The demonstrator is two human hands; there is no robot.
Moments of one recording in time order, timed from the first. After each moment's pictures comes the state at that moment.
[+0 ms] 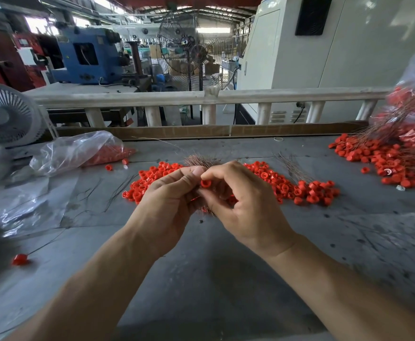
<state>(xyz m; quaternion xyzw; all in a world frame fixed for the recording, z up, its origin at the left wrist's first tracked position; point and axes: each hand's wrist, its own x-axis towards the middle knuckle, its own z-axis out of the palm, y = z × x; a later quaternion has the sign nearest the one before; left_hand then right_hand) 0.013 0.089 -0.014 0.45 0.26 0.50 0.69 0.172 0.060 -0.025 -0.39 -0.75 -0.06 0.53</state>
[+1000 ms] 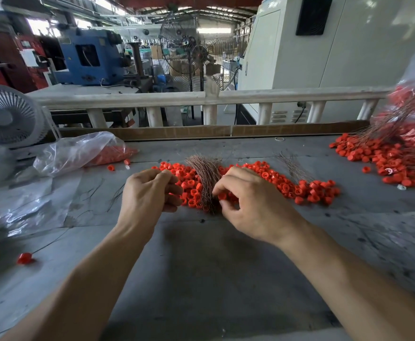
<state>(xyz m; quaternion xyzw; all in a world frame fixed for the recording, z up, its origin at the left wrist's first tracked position) -0.008 0.107 -0.017 0.51 0.51 0.53 0.45 0.194 0.065 -0.022 -0.51 -0.80 -0.04 0.32</state>
